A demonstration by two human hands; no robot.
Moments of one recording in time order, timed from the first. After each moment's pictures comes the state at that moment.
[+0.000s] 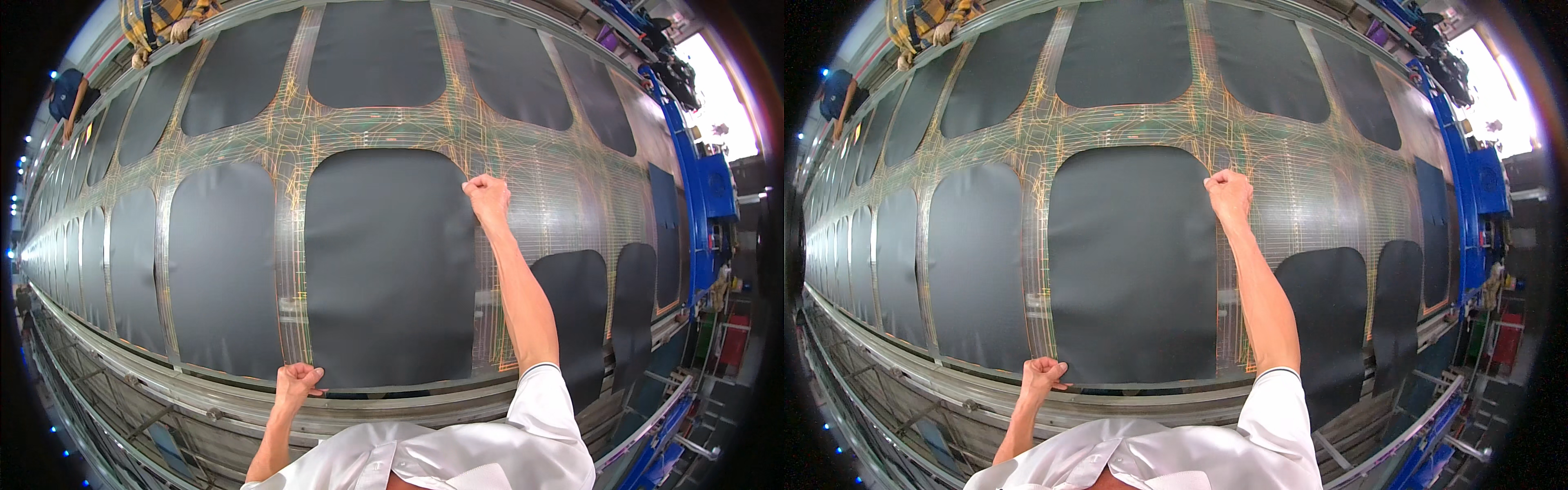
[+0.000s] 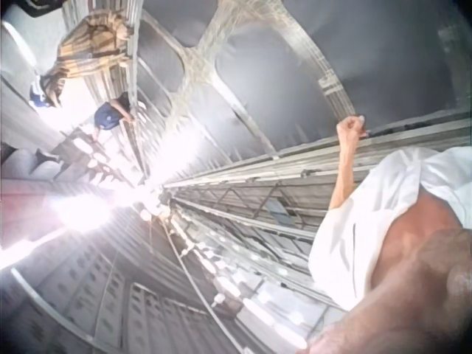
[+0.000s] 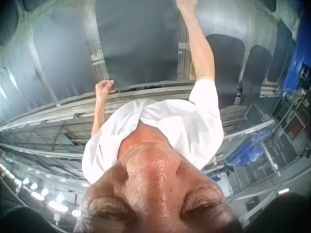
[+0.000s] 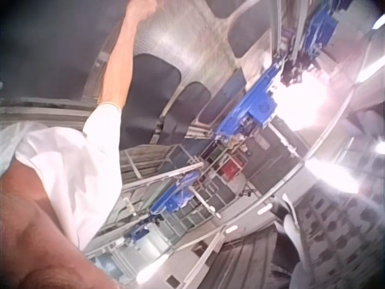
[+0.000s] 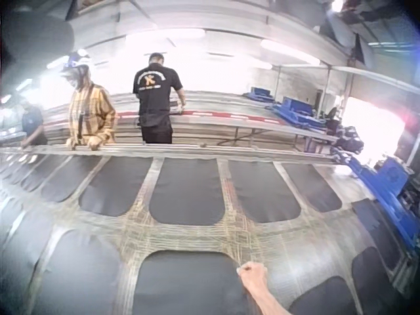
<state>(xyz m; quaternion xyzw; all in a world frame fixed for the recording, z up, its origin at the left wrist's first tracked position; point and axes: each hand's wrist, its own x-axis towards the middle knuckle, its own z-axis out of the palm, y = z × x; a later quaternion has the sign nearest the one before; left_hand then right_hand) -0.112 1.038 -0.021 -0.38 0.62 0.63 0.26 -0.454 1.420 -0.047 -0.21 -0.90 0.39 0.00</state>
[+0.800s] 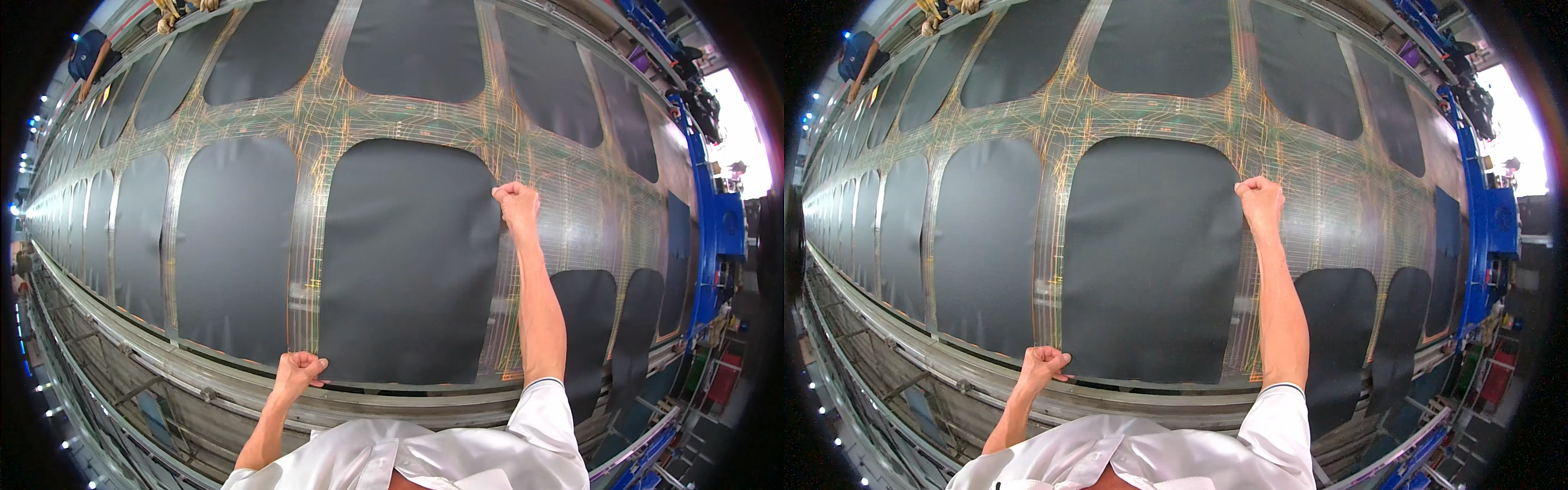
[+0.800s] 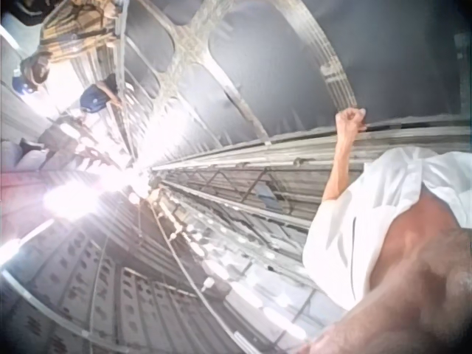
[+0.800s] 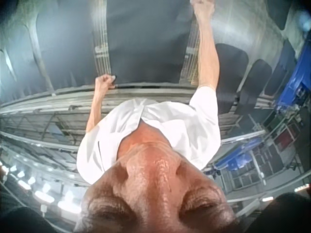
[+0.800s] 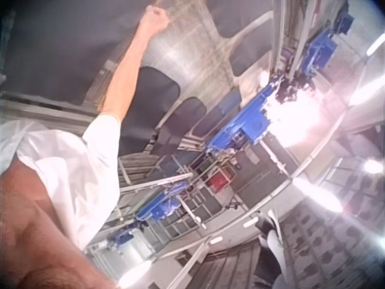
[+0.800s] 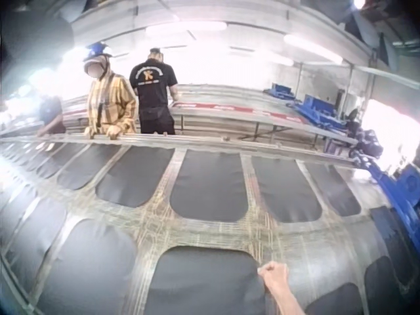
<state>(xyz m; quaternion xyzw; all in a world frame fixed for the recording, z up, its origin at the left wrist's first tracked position) -0.117 1.034 -0.017 -0.38 0.63 0.62 0.29 -0.461 1.421 -0.039 -0.24 -0.87 0.42 -0.04</state>
